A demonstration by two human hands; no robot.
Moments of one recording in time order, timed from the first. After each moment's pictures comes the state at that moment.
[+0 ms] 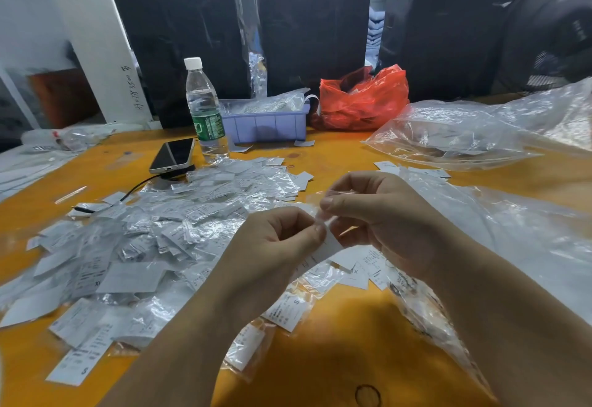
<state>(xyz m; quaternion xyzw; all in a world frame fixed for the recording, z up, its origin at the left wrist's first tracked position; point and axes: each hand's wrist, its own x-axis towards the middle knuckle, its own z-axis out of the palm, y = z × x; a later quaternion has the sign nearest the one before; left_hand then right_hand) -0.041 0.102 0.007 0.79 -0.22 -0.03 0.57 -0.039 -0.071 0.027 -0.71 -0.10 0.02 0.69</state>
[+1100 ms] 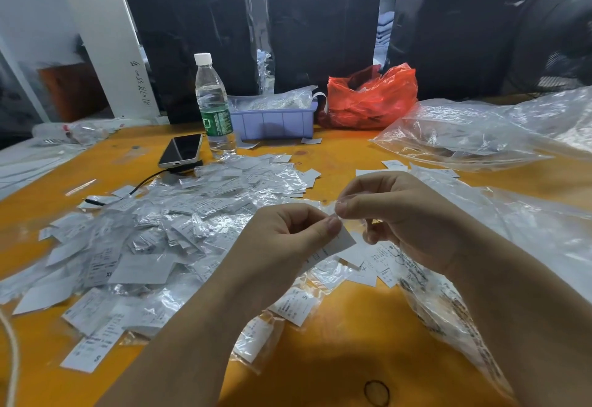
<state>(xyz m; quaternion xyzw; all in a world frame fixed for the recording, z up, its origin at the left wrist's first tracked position) -0.040 0.102 0.010 0.76 -0.20 -0.06 0.61 -0.041 -0.076 0.032 -0.77 -0.12 0.03 0.63</state>
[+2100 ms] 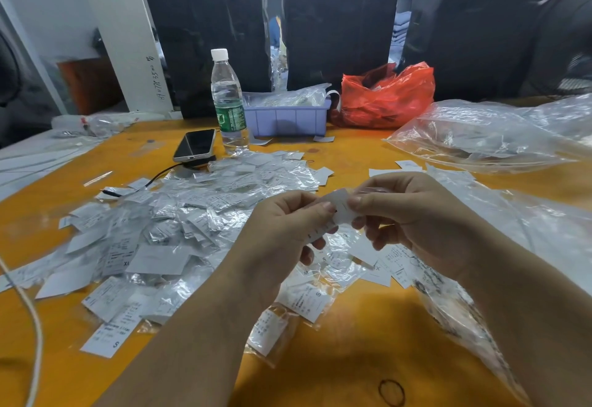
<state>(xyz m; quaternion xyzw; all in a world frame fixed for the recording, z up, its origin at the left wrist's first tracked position) -0.032 0.107 0.009 0.69 -0.12 -0.08 0.71 -0.041 -0.073 0.029 -0.75 -0.11 0.03 0.65</state>
